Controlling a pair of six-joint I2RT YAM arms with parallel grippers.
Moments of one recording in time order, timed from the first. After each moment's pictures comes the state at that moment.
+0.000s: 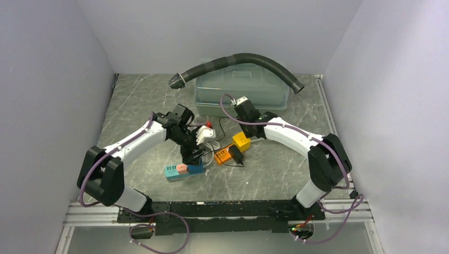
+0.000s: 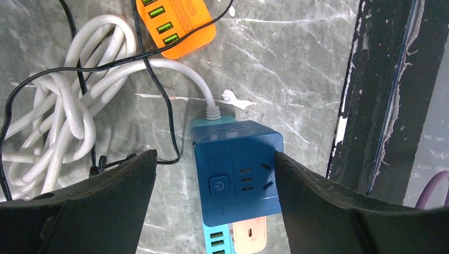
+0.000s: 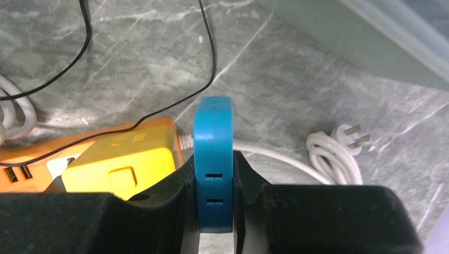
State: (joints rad) left arm -0.51 1.46 1.04 -0.82 0.62 0.77; right arm 0.66 1.62 1.15 -0.51 0.34 0.07
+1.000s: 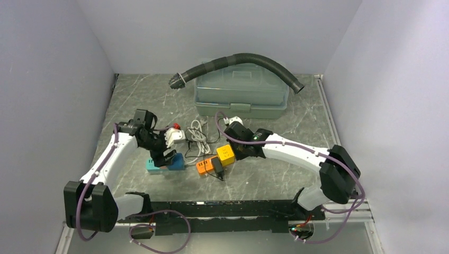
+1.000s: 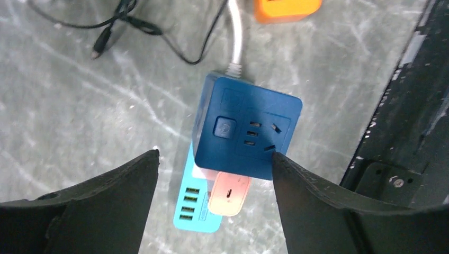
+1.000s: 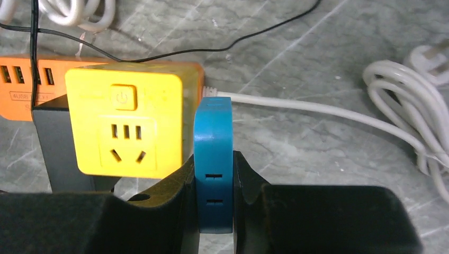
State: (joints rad) left arm -0.14 1.18 0.87 -0.98 0.58 1.05; right arm 0.90 1.50 1.01 -0.59 0.23 0.40
